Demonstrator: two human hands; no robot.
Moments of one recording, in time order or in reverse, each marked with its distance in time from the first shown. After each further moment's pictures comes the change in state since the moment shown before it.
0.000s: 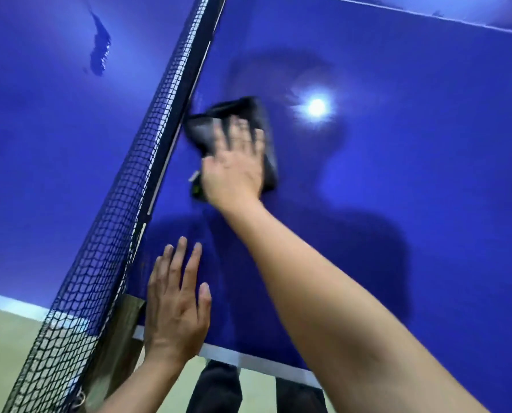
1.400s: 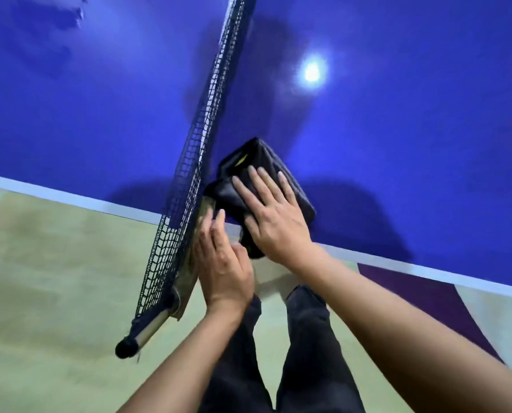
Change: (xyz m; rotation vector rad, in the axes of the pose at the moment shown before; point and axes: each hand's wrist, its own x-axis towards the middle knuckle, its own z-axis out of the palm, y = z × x) left_hand -0.106 -0.021 -0.029 -0.344 0.164 -0.265; right_hand -0.248 -0.036 -0.024 0.029 -0.137 -0.311
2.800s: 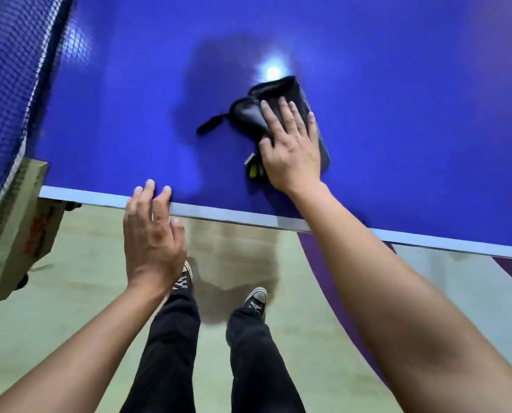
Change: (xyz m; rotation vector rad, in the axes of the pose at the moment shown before) left_hand -0.076 0.082 0.097 0.235 -0.110 0.238; right_hand -0.094 0.253 -0.052 -0.027 0.137 0.412
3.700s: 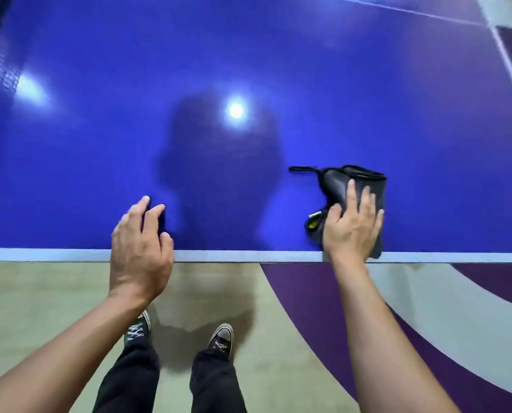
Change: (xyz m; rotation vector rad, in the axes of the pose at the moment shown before) left_hand 0.026 0.126 0.038 -0.022 -0.073 0.111; right_hand -0.114 0.233 -0.055 0.012 0.202 0.666
